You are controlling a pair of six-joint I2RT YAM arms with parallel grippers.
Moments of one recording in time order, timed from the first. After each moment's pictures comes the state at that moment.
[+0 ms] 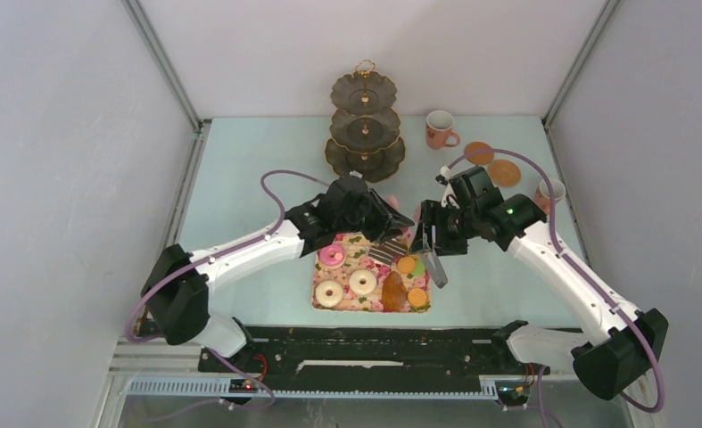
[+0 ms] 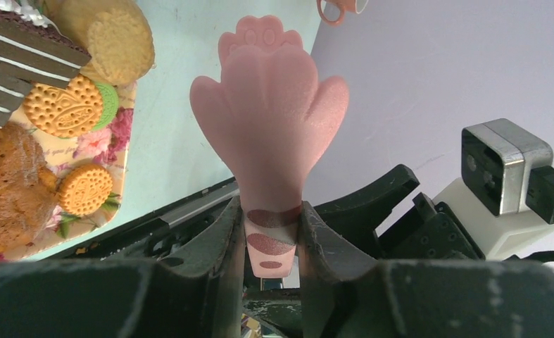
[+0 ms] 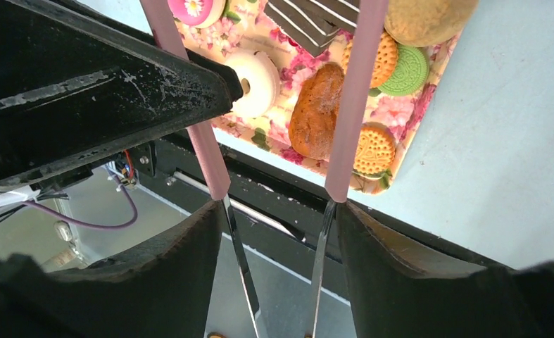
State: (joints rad) left arm -0.86 1.49 1.10 -0.16 0.17 -1.49; right arm 0.53 1.18 1.14 -0.95 -0.31 0.57
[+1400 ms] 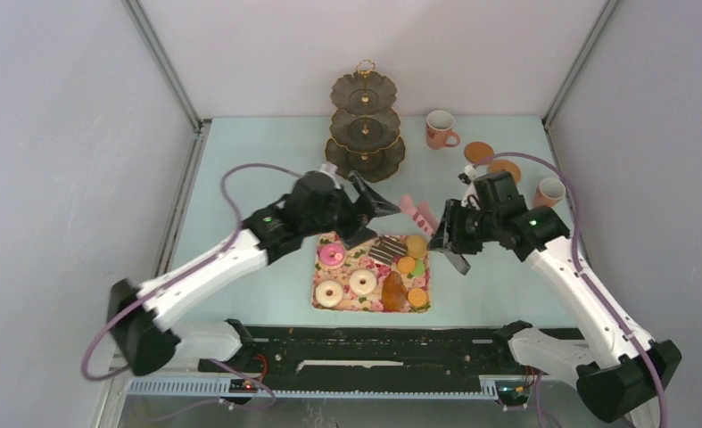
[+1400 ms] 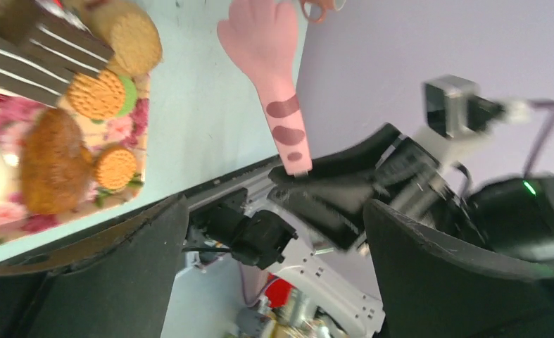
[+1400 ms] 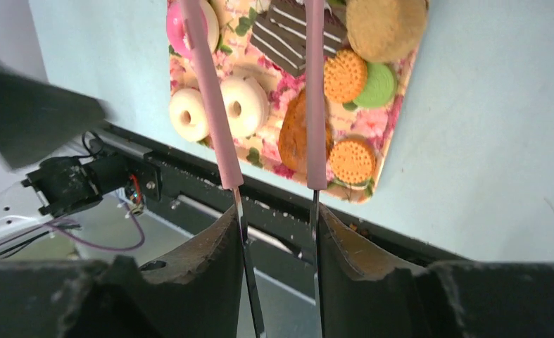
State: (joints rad) left arm -0.84 1.33 1.09 -0.29 0.16 -1.43; right arm 0.47 1.07 1.08 -0.91 -0.27 0.58
